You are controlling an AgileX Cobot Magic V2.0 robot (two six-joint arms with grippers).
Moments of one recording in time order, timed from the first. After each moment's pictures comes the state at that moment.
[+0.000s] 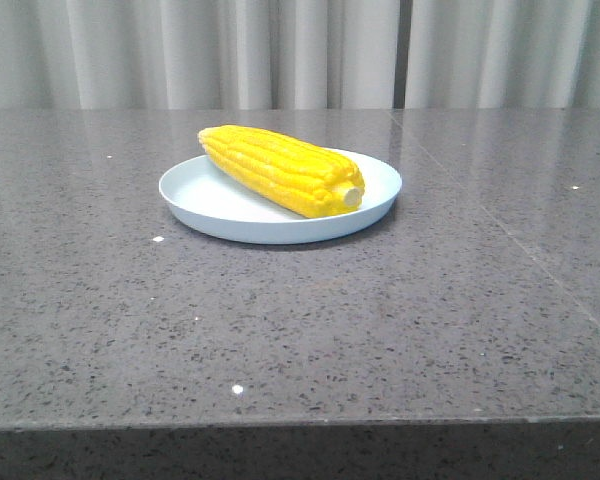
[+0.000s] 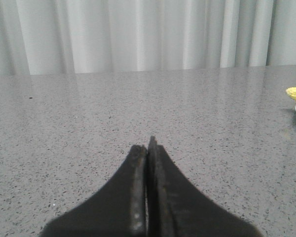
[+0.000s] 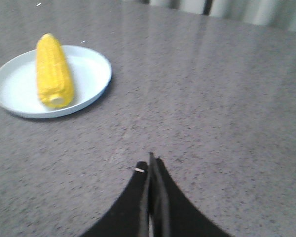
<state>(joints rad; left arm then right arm) -0.02 0.00 0.00 -0.06 0.09 0.12 0.24 0.24 -0.48 0.06 0.61 -0.05</state>
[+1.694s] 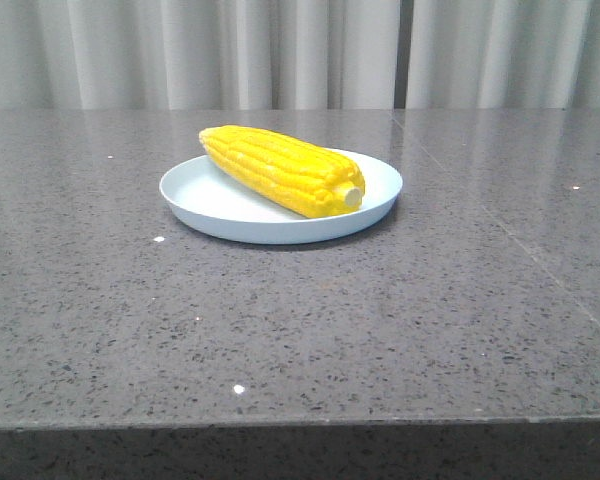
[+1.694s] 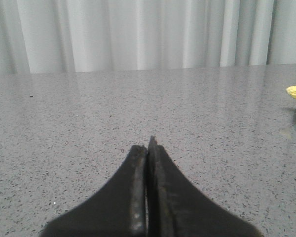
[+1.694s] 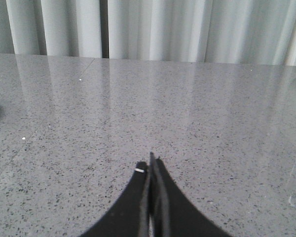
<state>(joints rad) -0.02 0.00 0.00 -0.06 0.09 0.12 -0.04 -0.01 0.03 0.07 0.08 -0.05</state>
